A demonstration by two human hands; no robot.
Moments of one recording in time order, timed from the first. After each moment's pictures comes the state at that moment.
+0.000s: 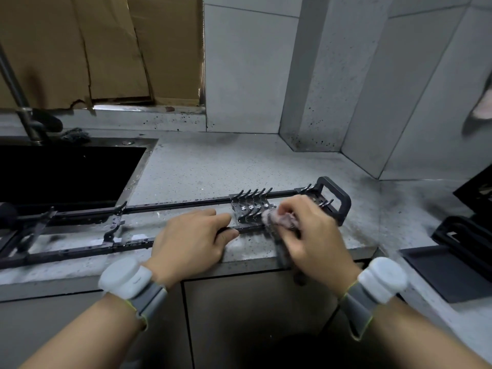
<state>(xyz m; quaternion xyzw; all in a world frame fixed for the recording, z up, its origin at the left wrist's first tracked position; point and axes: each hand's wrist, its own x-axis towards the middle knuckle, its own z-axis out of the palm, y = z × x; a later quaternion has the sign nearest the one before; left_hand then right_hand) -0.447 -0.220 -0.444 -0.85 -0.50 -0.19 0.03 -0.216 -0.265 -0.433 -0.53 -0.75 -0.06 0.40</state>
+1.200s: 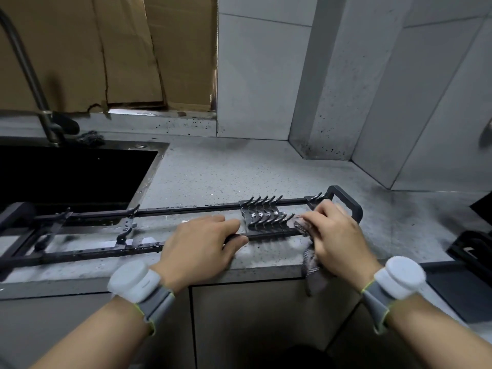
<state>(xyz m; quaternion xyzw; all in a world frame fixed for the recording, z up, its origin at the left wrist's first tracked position) -0.450 -0.216 -0.448 -0.85 -0.49 -0.18 0.04 -0.181 -0.241 -0.441 -0.57 -0.75 -0.15 0.30</state>
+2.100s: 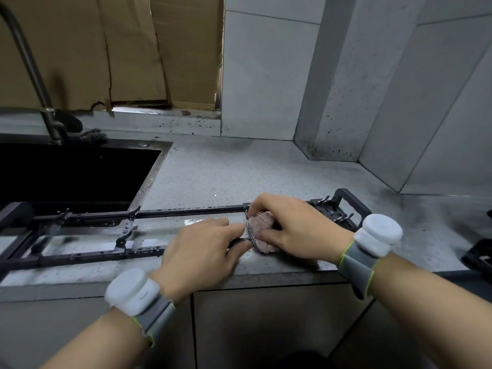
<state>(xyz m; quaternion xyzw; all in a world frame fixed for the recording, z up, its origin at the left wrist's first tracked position) -0.447 -0.222 -0.442 -0.84 -0.51 -0.18 0.03 -0.244 -0.211 -0.391 -0.47 -0.87 0.06 0.16</state>
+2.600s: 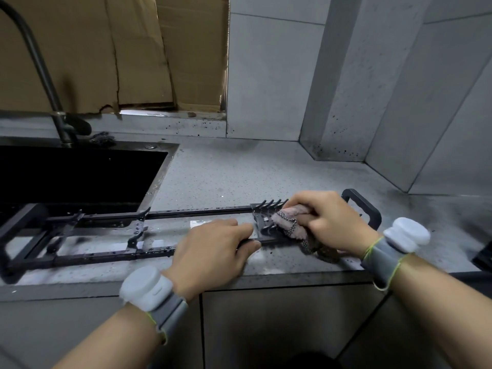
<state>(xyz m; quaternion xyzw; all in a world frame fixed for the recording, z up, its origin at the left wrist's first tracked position) -0.449 -0.223 -0.439 -0.84 -0.51 -0.18 0.02 -0.208 -0.203 -0.395 -0.51 -0.82 0.09 0.26</state>
